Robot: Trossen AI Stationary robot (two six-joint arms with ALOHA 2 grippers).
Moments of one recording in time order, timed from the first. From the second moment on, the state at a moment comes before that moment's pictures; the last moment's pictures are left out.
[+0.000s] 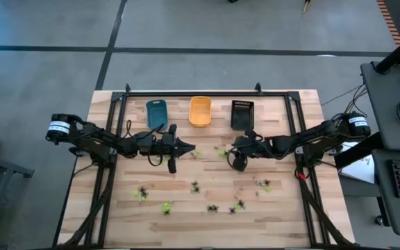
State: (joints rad) left arm -0.01 1.46 0.41 1.06 -0.04 -0.07; right arm 0.03 1.43 0.52 0.16 0.31 0.28
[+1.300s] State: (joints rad) left arm -0.01 1.46 0.41 1.06 -0.04 -0.06; right arm 0.03 1.62 0.47 0.40 0.30 0.24
